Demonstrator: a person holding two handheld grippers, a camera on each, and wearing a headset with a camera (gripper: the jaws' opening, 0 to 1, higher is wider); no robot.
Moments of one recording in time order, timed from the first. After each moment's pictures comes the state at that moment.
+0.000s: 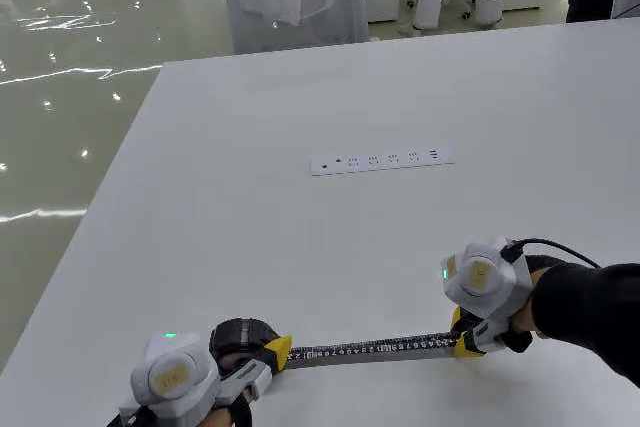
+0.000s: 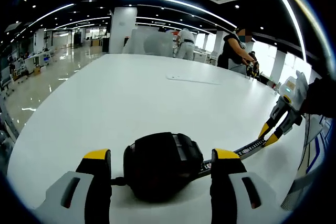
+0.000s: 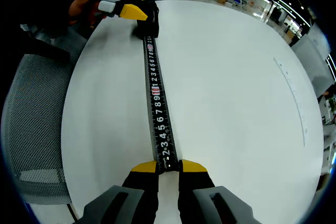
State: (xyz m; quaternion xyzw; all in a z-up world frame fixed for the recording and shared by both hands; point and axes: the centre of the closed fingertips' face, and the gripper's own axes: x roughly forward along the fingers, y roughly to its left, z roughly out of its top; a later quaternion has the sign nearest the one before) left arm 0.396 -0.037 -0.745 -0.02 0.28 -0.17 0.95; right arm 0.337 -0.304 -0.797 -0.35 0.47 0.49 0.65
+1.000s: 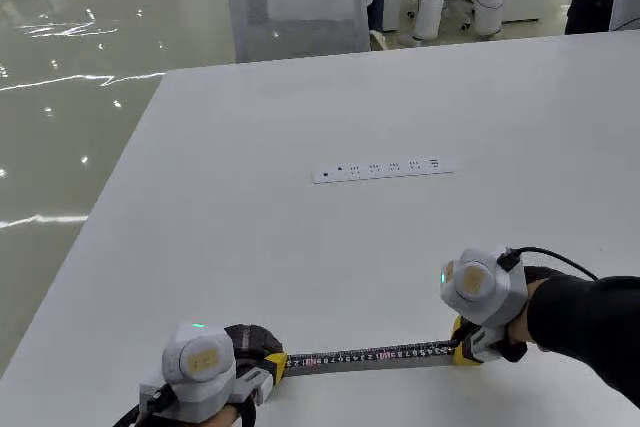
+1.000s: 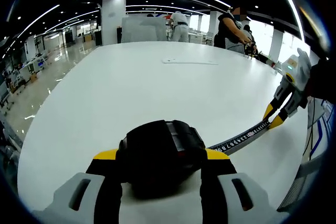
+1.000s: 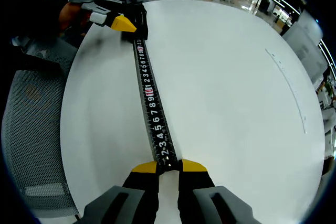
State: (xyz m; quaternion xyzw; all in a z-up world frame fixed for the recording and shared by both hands) left arm 0.393 -0.035 -0.761 0.03 0.32 -0.17 0.93; right arm 0.337 -0.303 -0.795 -0.32 0.48 0.46 0.67
